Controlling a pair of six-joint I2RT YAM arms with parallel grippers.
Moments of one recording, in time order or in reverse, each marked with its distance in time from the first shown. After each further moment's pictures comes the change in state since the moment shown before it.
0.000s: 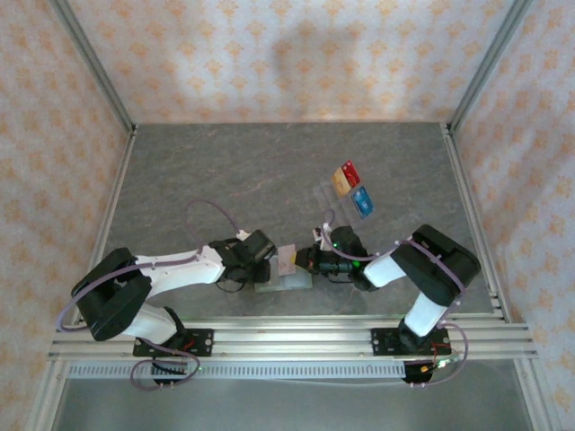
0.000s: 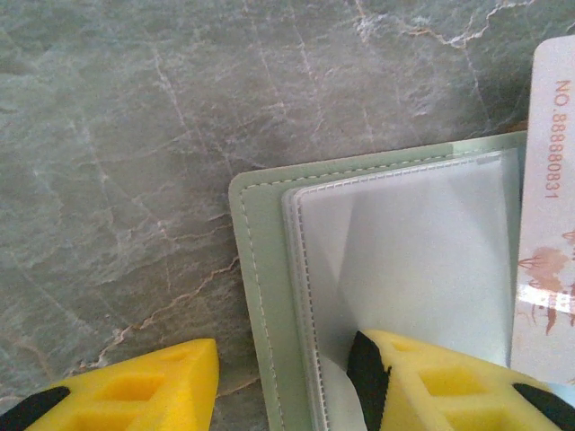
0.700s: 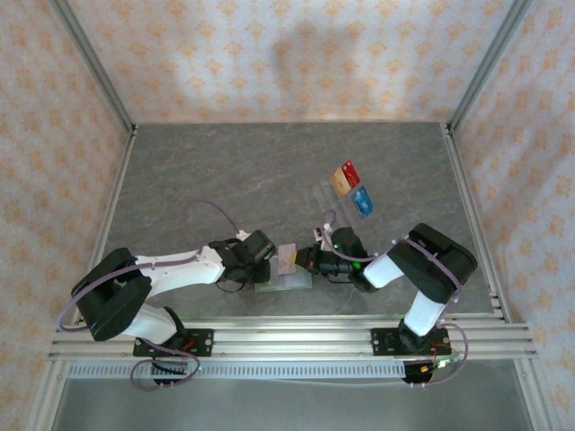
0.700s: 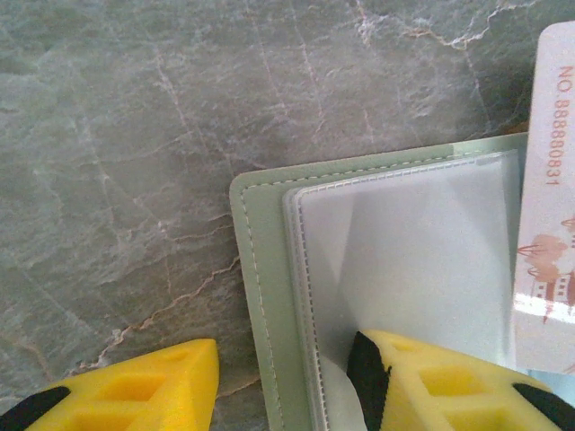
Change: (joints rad) left arm 0.000 -0.001 -0.004 0.005 -0.001 -0.003; right arm 0.000 0.029 -0.013 0.065 0.010 0.027
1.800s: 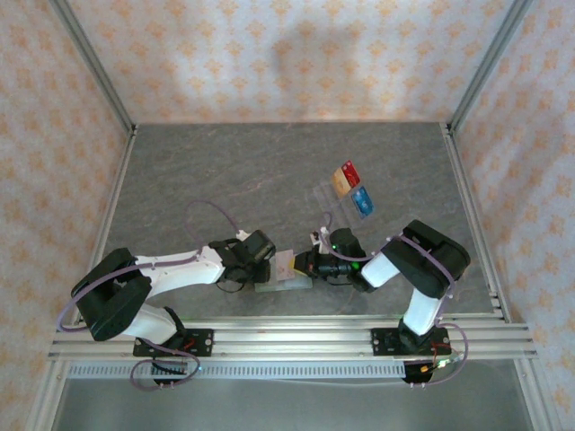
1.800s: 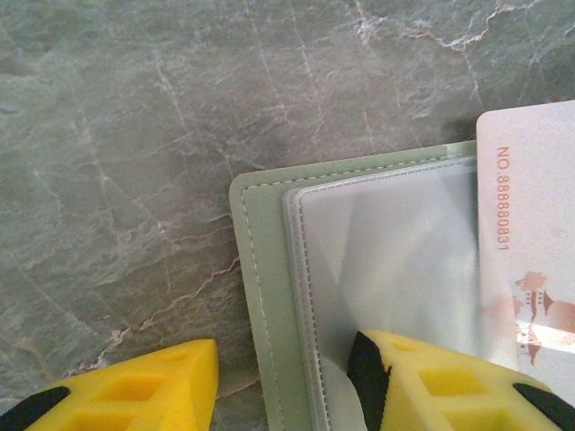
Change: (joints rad) left arm 0.000 0.000 0.000 0.002 0.000 -0.001; right arm 0.000 0.047 0.010 -0.001 -0.092 0.000
